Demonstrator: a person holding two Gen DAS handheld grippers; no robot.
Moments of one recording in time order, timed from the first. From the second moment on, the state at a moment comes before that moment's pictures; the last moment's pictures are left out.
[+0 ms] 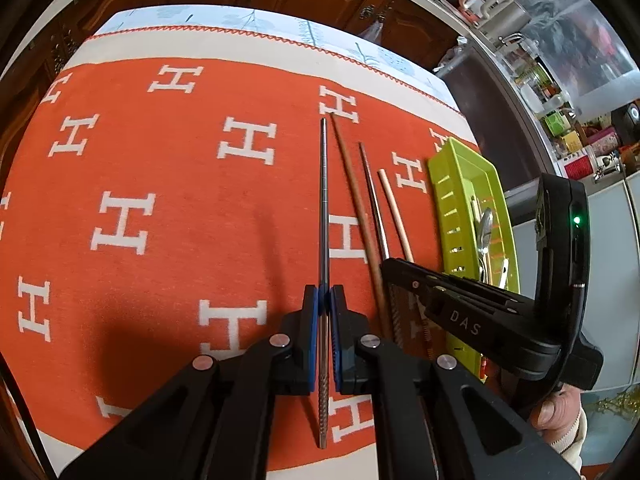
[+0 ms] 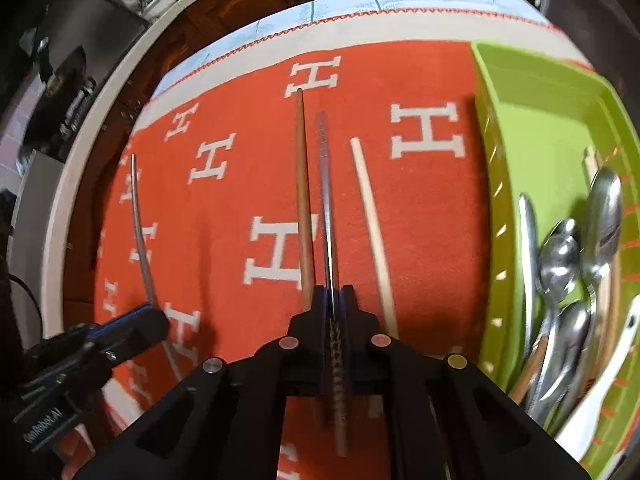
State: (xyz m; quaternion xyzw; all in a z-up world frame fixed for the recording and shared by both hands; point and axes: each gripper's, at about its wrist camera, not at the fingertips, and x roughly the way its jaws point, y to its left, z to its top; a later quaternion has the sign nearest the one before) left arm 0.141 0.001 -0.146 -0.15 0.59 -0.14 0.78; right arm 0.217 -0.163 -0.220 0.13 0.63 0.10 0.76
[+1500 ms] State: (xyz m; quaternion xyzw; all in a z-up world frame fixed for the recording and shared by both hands) left arm 0.132 -0.004 -0.118 -0.15 0.58 -0.15 0.79; right arm 0.164 -0.140 -0.195 -0.01 0.60 0.07 0.80
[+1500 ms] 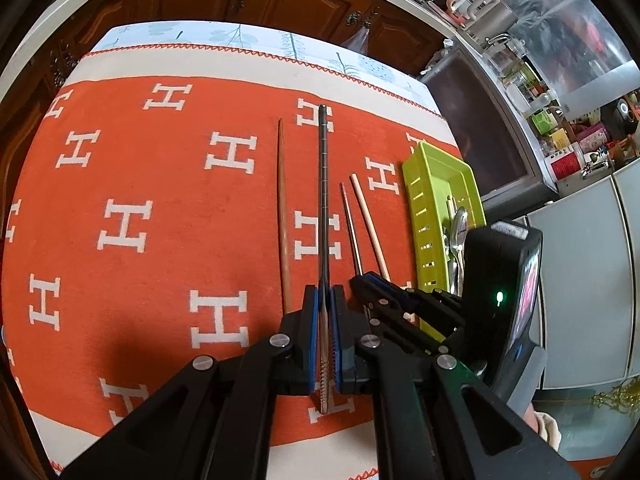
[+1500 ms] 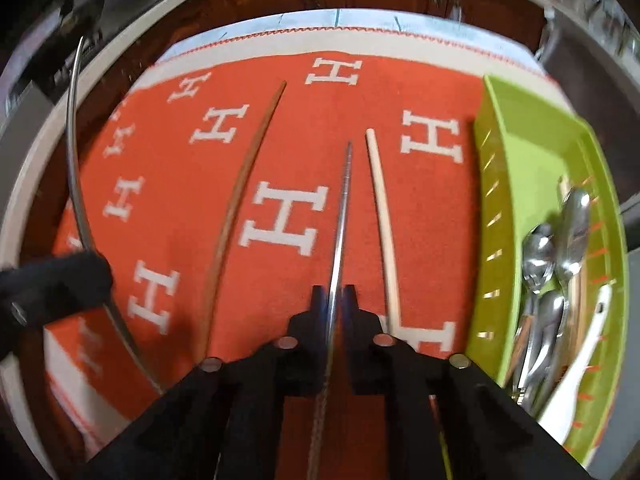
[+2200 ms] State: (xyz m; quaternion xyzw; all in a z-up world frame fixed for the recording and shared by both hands) left arm 0.121 -0.087 -0.062 -0.12 0.57 -0.29 0.76; right arm 0.081 -0.278 -0.059 0.20 0.49 0.10 0.84
